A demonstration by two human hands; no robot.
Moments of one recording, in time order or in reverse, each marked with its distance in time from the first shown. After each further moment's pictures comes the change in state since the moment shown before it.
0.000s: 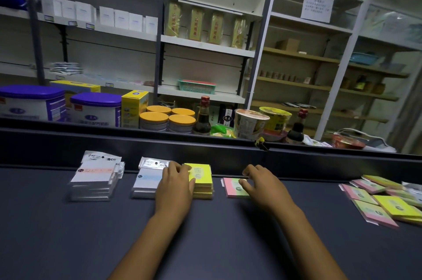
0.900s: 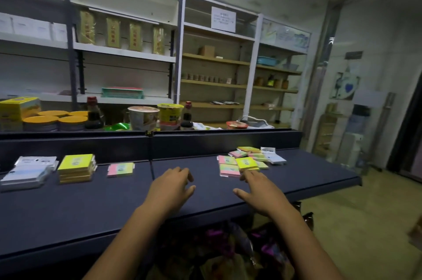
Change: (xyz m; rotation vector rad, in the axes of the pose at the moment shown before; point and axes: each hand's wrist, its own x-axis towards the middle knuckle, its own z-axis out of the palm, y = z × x) left_hand -0.142 0.312 0.006 -0.016 -0.317 0.440; right_hand -0.258 0.244 -0.164 -0.069 -0.041 0.240
